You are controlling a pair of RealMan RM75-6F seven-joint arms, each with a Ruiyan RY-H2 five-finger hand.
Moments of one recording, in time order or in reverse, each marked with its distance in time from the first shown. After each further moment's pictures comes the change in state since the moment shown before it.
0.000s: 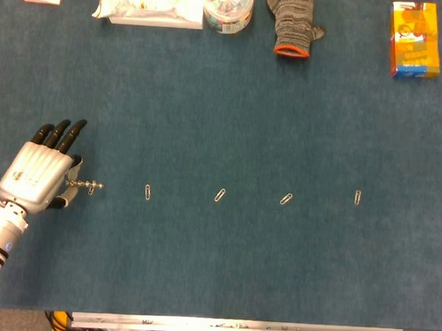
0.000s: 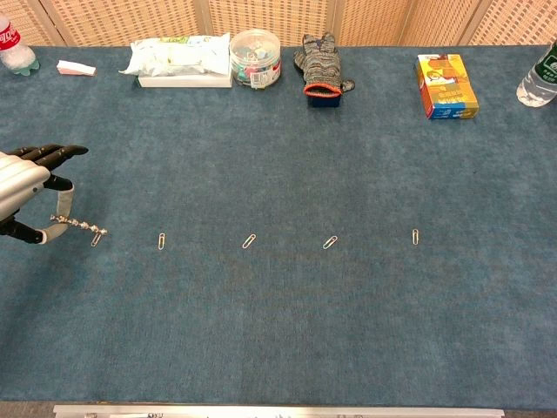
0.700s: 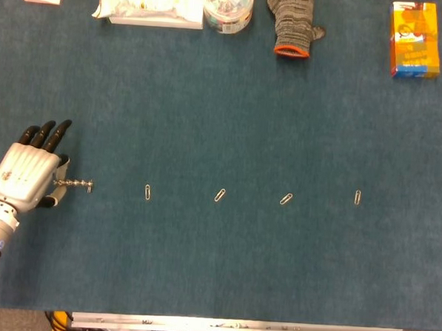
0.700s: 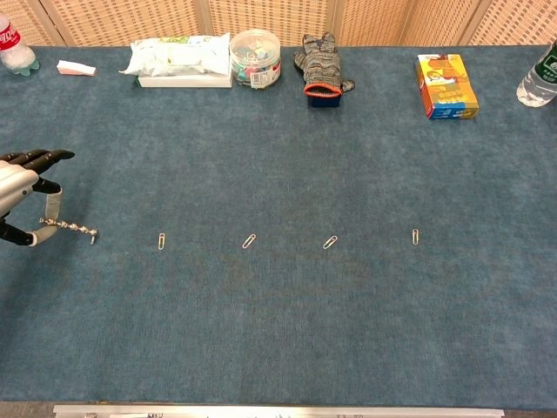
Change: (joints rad) left arm 0.031 -0.010 -0.027 0.053 -0.014 -0.020 -0.032; right arm -0.001 0.002 0.001 0.000 0.002 0.002 0.004
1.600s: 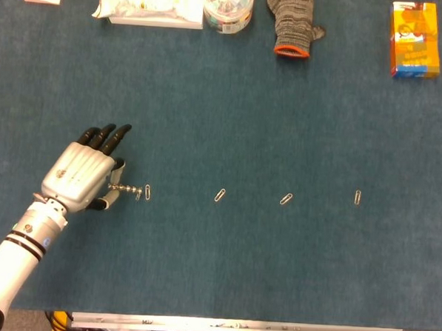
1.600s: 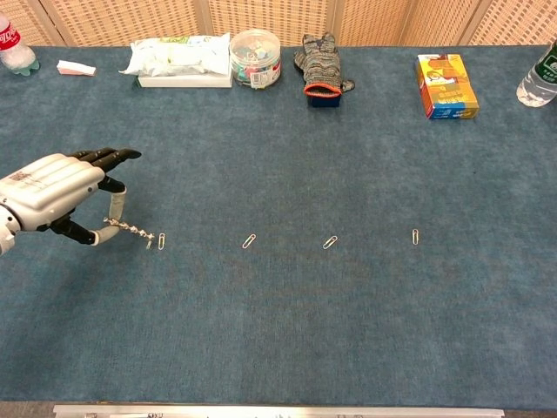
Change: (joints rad) left arm -0.076 -0.063 -0.056 -0.137 -0.032 -0.084 0.087; right arm -0.014 0.012 0.003 0.002 -0.008 0.036 0.037
